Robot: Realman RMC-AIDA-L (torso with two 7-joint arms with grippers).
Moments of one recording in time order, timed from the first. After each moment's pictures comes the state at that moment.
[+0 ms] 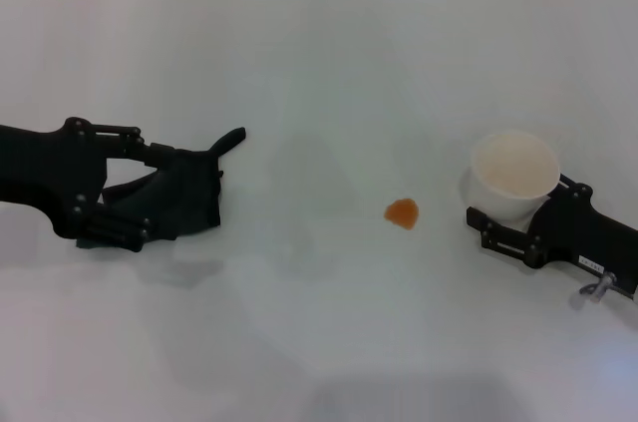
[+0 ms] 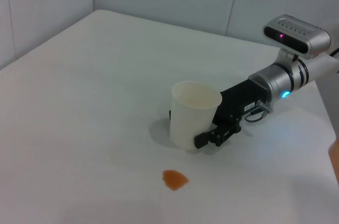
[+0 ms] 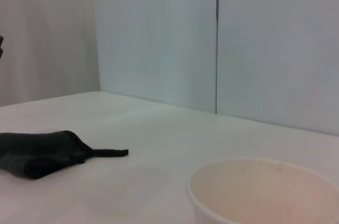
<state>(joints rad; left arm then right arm) -0.58 -1.93 0.77 0.88 2.15 1.88 -1.50 0.44 2.03 -0.87 0.00 -1.33 -1.26 0.48</state>
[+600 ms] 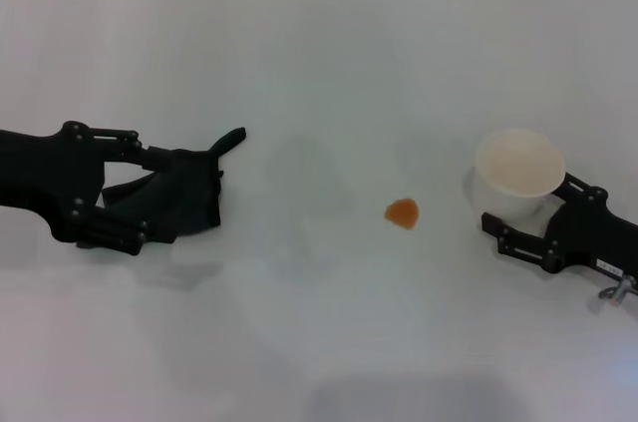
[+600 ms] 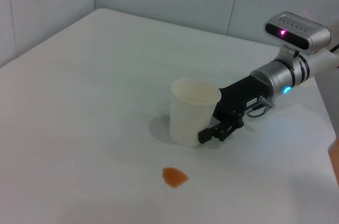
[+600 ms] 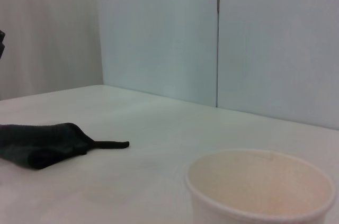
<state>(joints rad) -0.58 -1.93 0.77 0.88 2.15 1.88 -1.50 0.42 2.01 -0.90 -0.04 -1.34 -1.27 0.53</state>
